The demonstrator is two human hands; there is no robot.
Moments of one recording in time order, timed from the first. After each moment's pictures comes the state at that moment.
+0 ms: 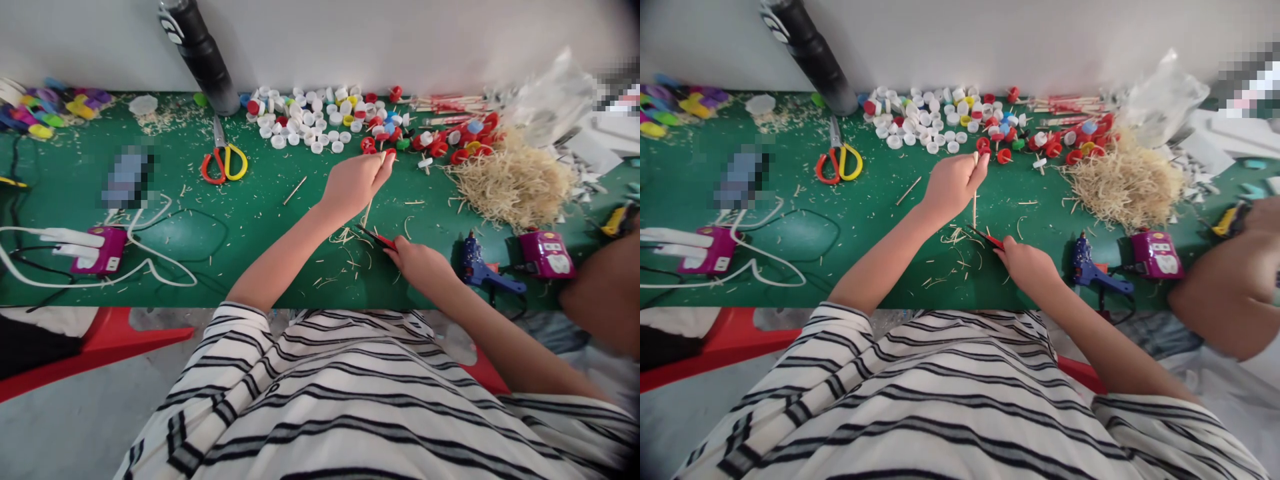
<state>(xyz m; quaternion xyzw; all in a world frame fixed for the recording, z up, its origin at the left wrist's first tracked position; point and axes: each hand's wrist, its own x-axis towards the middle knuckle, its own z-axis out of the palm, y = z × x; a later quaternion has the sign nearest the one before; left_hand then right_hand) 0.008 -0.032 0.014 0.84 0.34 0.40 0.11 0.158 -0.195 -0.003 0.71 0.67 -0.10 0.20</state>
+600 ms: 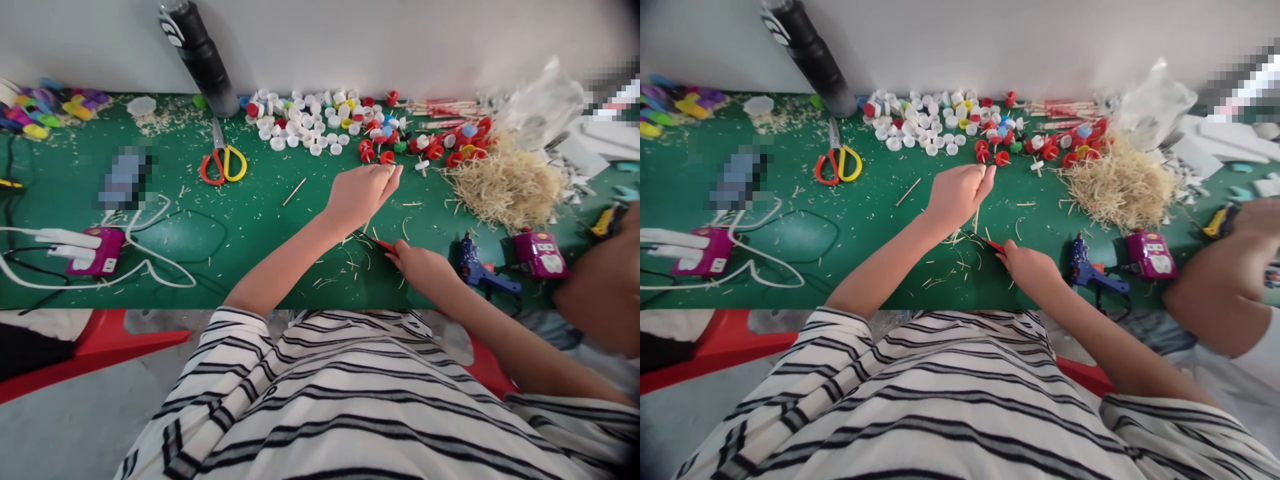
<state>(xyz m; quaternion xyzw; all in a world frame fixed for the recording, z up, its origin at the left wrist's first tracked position) 0.010 -0.058 0.024 0.85 0.36 0.37 0.09 0.168 -0.199 -0.005 0.69 0.68 -0.11 0.22</state>
